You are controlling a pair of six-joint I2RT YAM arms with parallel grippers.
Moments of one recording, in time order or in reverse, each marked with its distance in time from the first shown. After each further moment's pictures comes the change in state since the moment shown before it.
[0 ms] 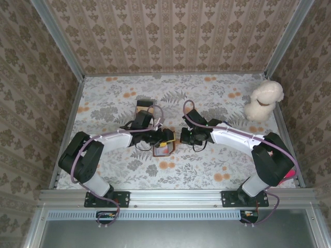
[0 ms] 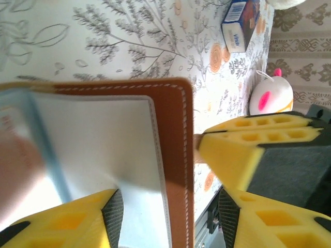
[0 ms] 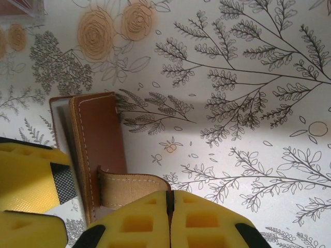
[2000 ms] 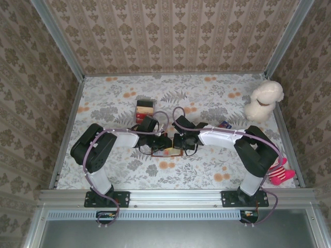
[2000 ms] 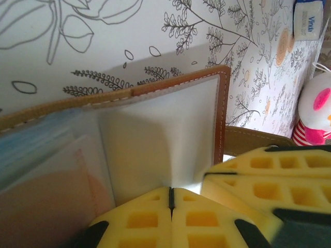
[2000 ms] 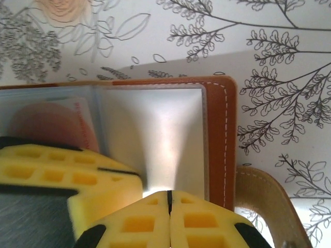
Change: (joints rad) left arm -0.026 0.149 -0.024 0.055 -0.056 0.057; right arm 0.094 0.169 0.039 0.052 0.036 0.068
